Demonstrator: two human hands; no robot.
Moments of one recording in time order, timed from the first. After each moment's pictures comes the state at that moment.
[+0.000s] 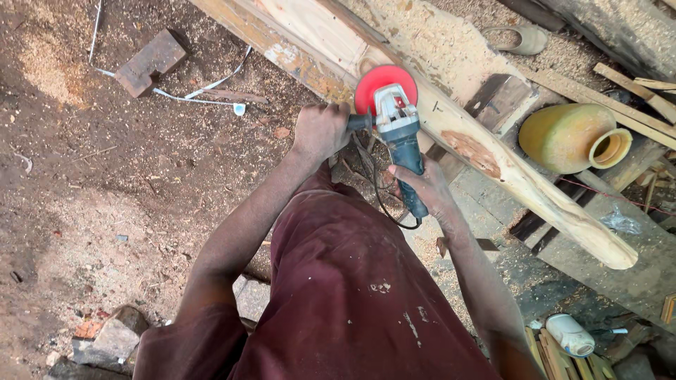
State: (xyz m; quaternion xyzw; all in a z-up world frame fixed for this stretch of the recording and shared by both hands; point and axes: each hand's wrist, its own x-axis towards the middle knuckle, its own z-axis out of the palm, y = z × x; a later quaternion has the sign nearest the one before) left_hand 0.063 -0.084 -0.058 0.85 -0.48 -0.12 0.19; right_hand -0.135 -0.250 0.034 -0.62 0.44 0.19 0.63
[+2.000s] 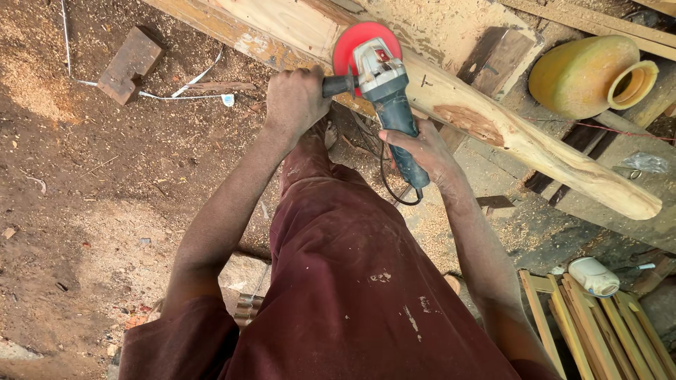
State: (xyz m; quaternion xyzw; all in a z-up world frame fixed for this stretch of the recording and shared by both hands) left_hand 0.103 -0.109 -0.065 0.84 -0.49 -0.18 0.17; right_hand -0.105 -0.274 0.049 -0.55 0.47 0.20 0.66
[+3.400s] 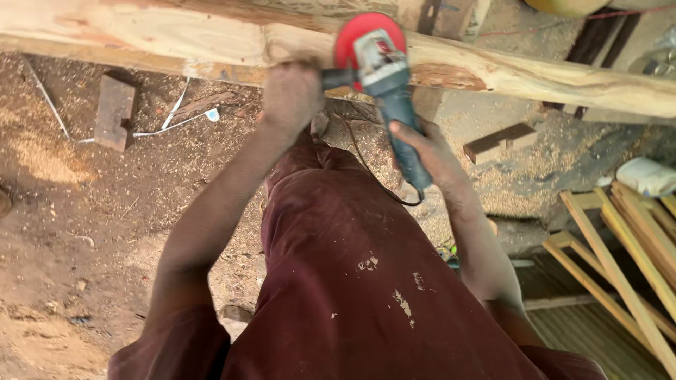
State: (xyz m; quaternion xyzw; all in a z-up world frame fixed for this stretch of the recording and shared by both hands) left_hand 0.073 -0.175 -0.079 0.76 -0.62 -0.19 0.06; right_hand -0.167 -0.261 0.075 -0.44 0.58 0.07 0.68
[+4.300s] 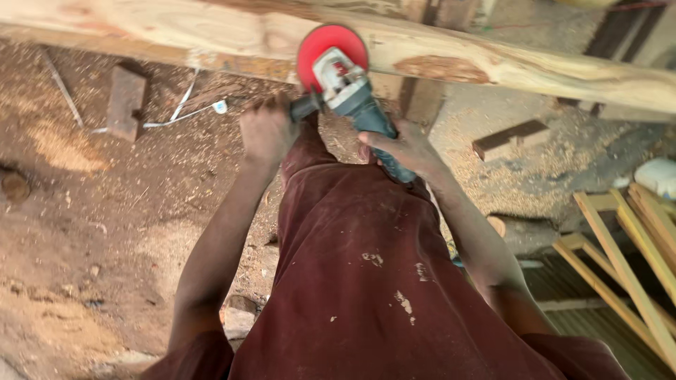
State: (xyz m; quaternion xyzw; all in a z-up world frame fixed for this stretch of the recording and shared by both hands) left_hand 0.062 -0.100 -0.046 0.82 -0.54 -0.16 0.11; right_hand -0.167 -0.250 0.042 -0.56 0.50 0.17 0.64
